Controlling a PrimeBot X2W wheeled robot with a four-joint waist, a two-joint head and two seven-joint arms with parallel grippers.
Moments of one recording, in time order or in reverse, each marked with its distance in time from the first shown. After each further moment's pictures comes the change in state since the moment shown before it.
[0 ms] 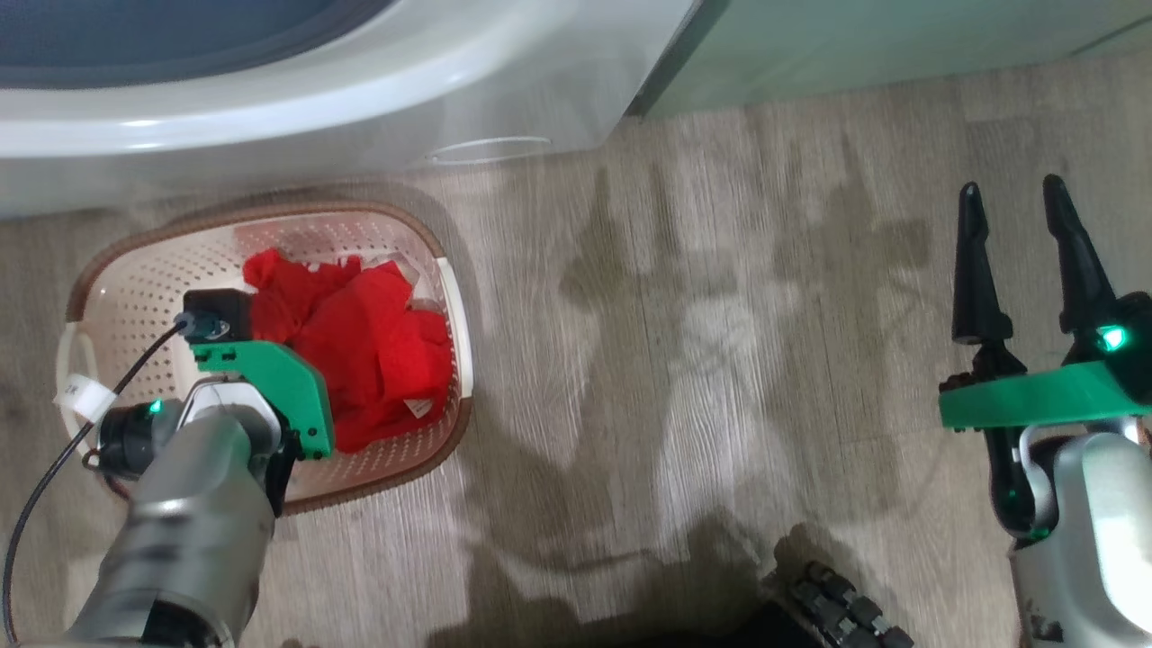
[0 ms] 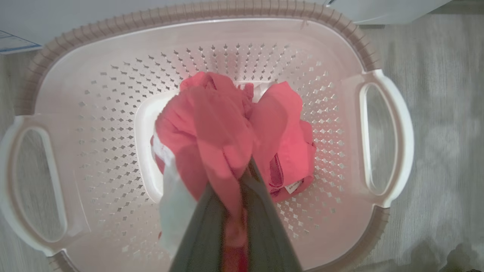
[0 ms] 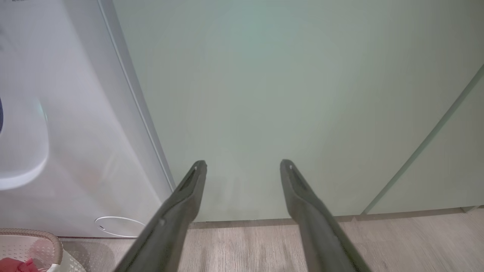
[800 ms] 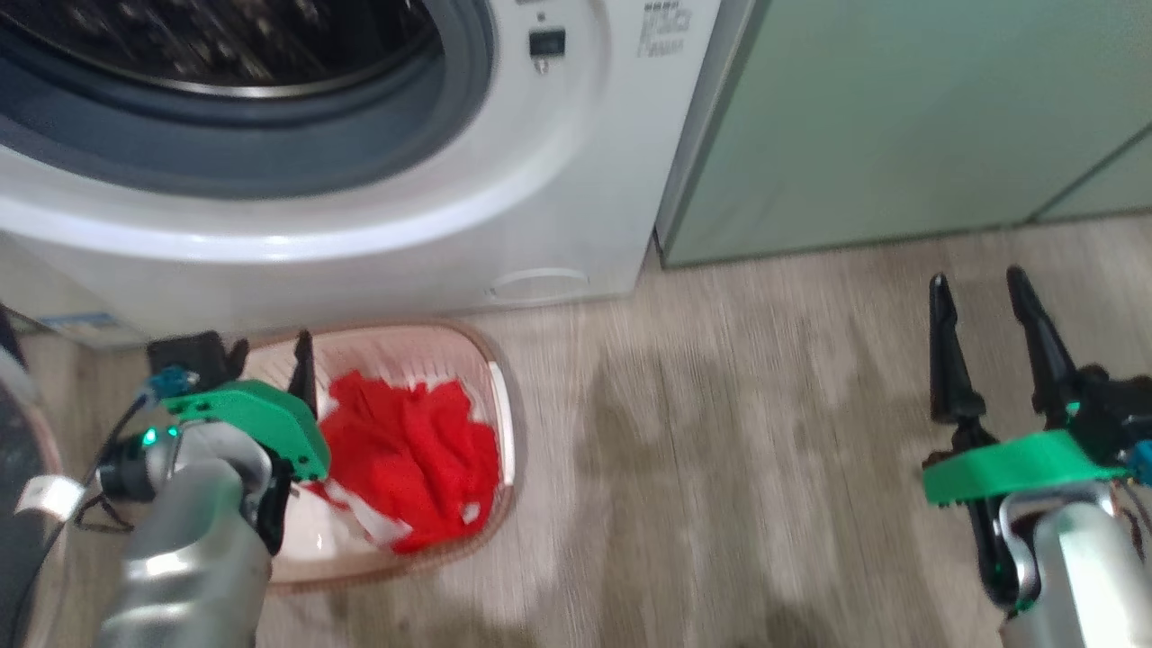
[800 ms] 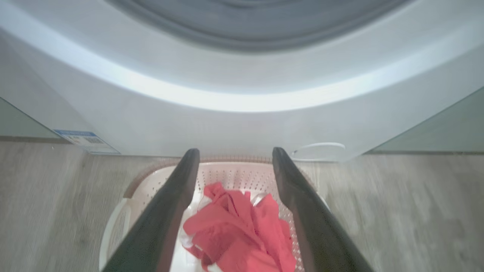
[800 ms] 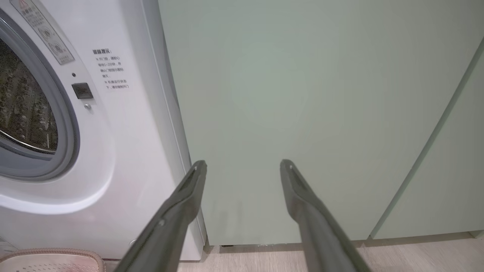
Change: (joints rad) left arm 0.131 0.009 0.040 -0.127 -0.071 -0.048 -0.200; right arm 0.101 0.001 0.017 0.040 -0.008 0.000 0.000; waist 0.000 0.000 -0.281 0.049
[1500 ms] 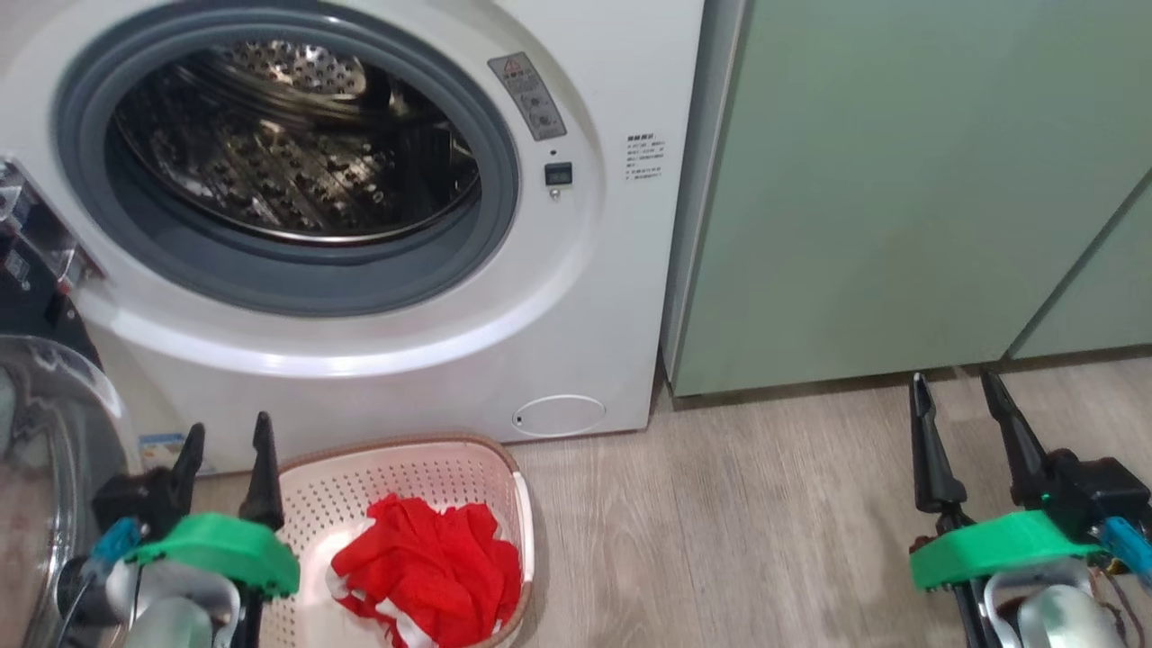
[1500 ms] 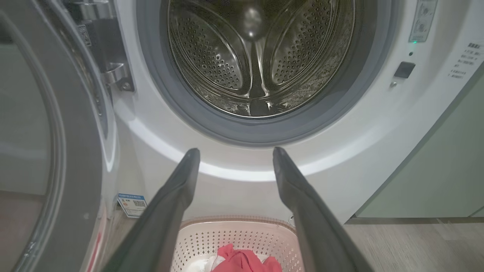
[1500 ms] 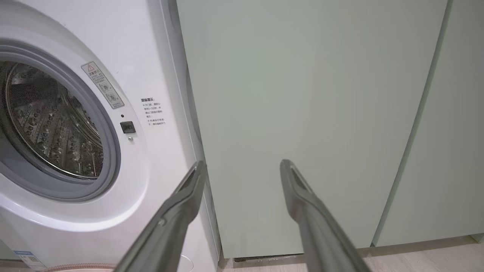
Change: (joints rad) left arm 0.483 0.006 0.217 -0.637 0.100 -0.015 -0.006; right arm 0.150 0.025 0.004 0.026 0.013 0.000 0.000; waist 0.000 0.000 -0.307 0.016
